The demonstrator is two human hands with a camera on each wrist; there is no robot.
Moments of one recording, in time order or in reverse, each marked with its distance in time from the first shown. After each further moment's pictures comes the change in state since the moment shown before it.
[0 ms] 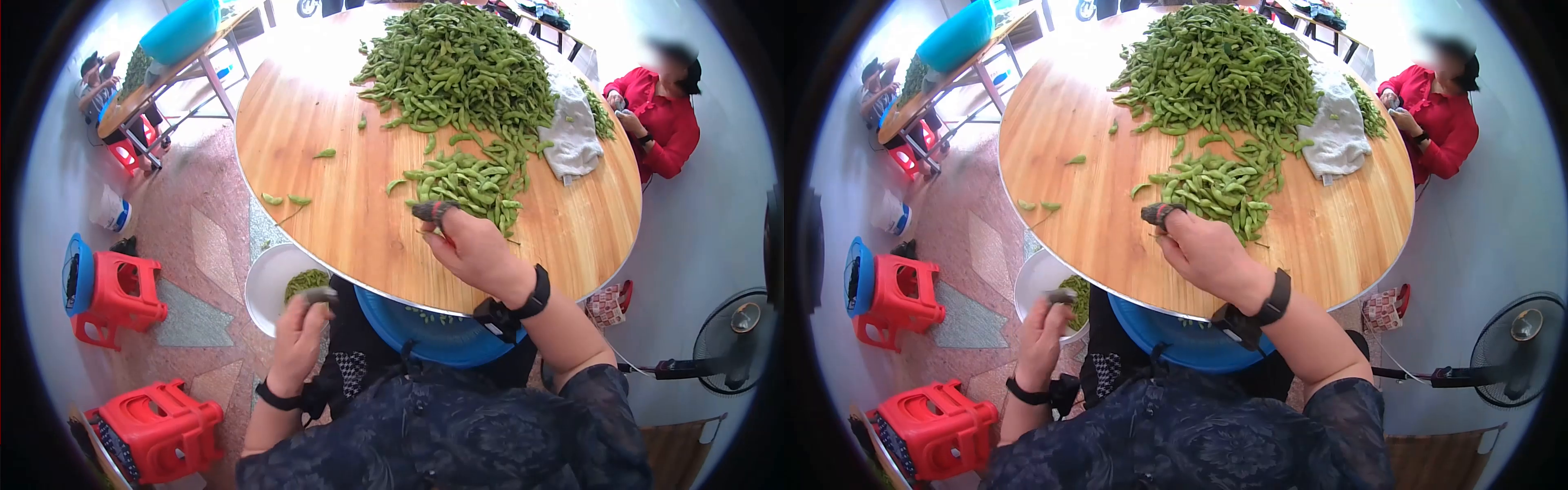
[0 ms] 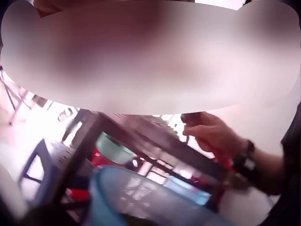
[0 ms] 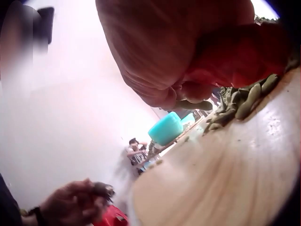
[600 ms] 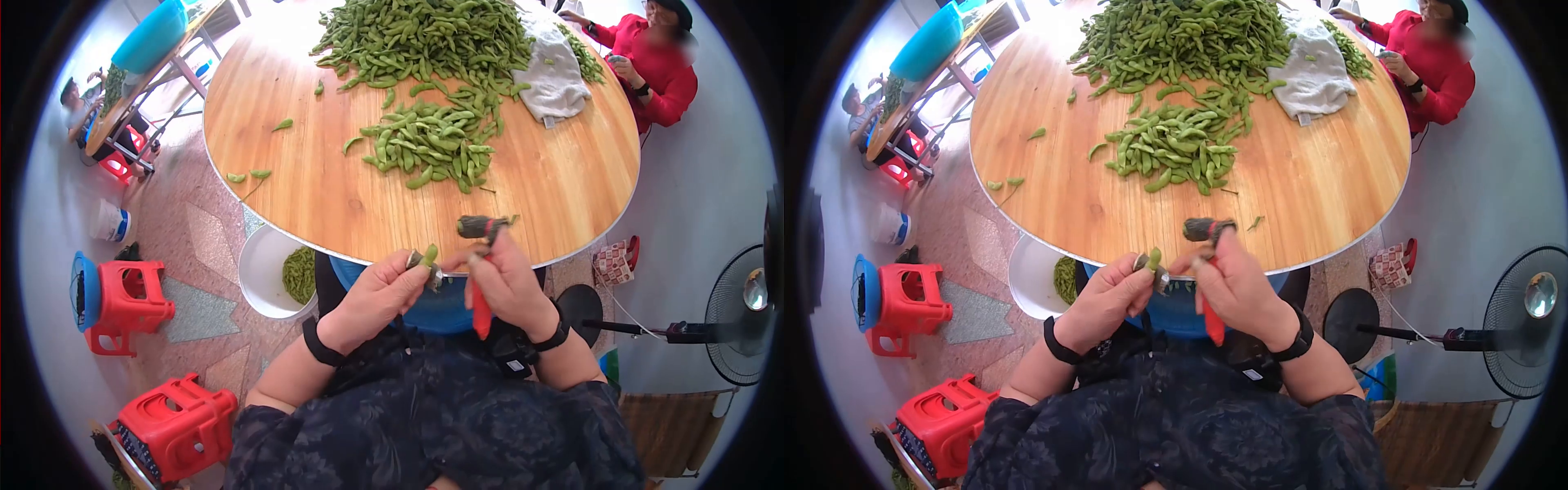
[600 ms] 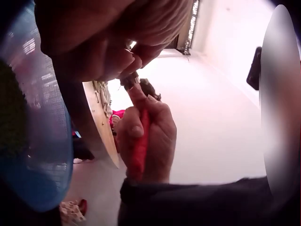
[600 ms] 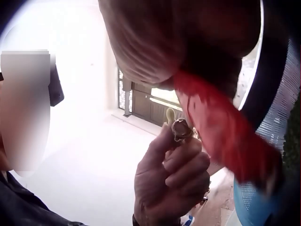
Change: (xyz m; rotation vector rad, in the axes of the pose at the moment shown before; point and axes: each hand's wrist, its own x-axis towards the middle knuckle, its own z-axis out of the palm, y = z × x) left_hand 0.021 0.037 0.121 -0.491 -0.673 -0.323; right_hand -0.114 -0.033 -0.049 1.049 -0.020 0.660
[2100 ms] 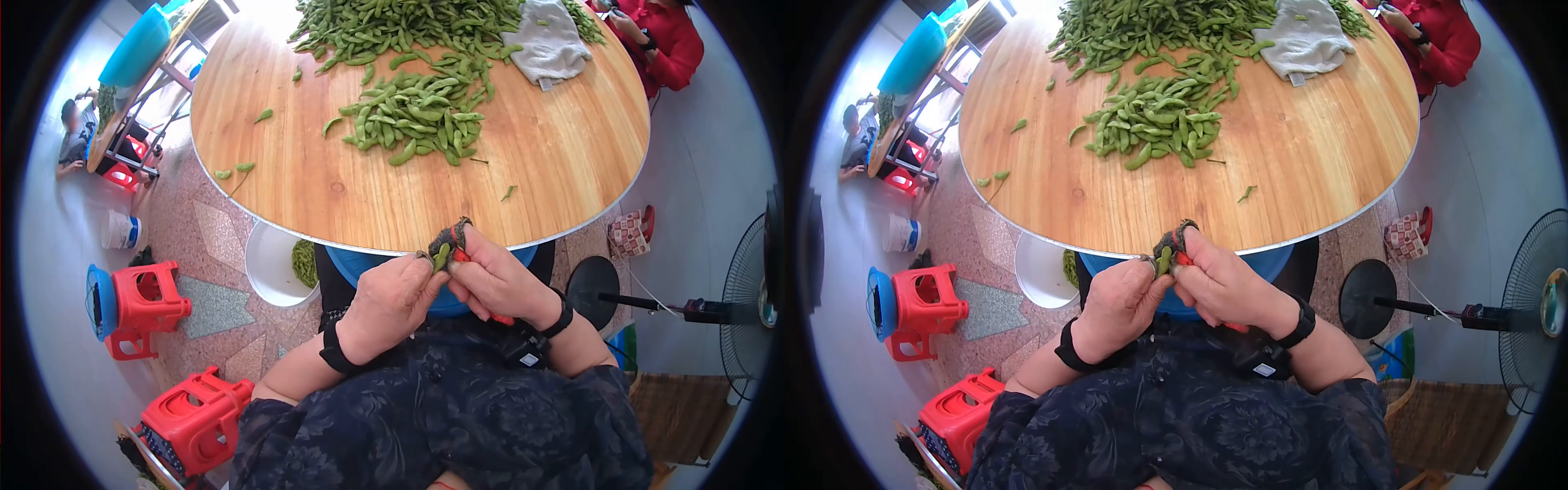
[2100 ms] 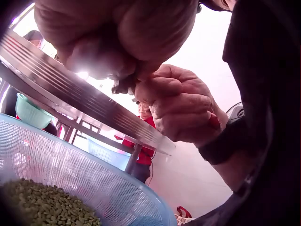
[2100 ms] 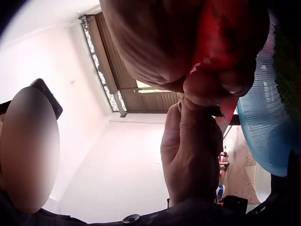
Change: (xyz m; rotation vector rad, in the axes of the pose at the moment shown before) left_hand 0.005 -0.017 0.033 1.142 0.226 0.630; right_hand -0.007 0.004 -0.009 0.067 -0.225 0.303
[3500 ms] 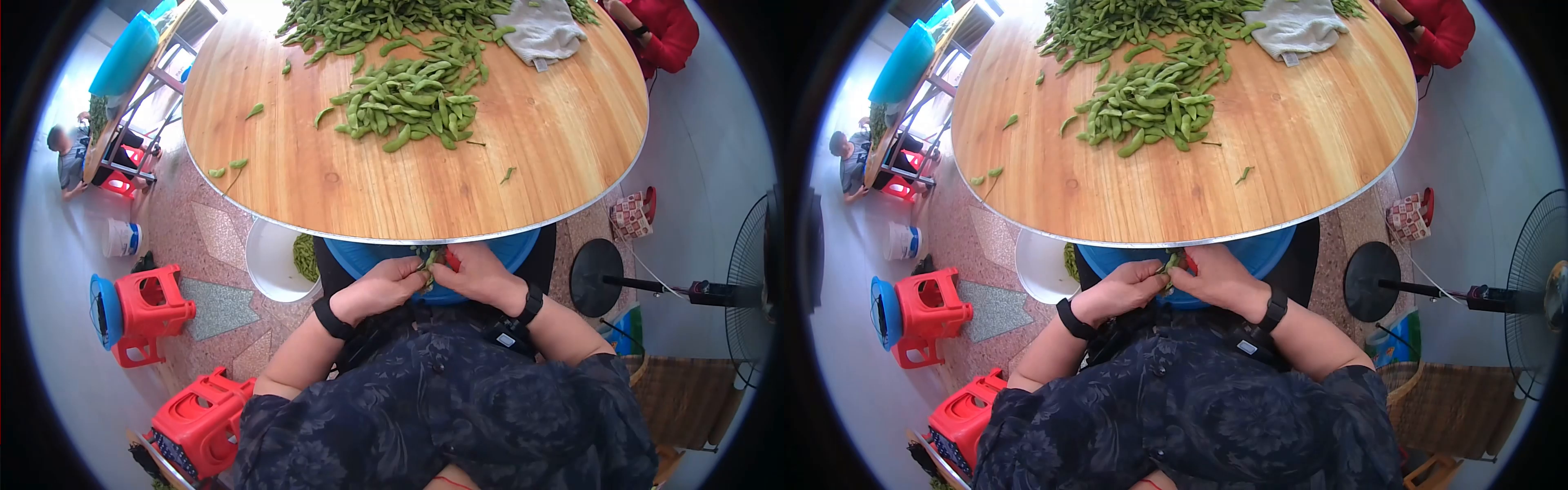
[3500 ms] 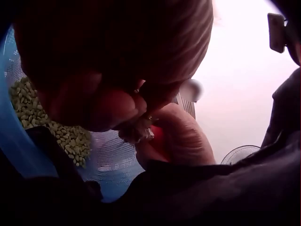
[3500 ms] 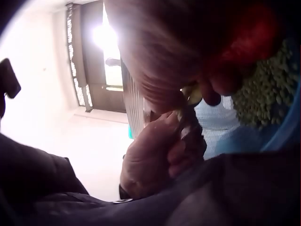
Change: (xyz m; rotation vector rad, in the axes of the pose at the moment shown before) left_hand -0.022 -0.060 0.020 -0.709 -0.691 -0.774; right_hand 0.027 0.076 0.007 -0.506 0.228 -0.153
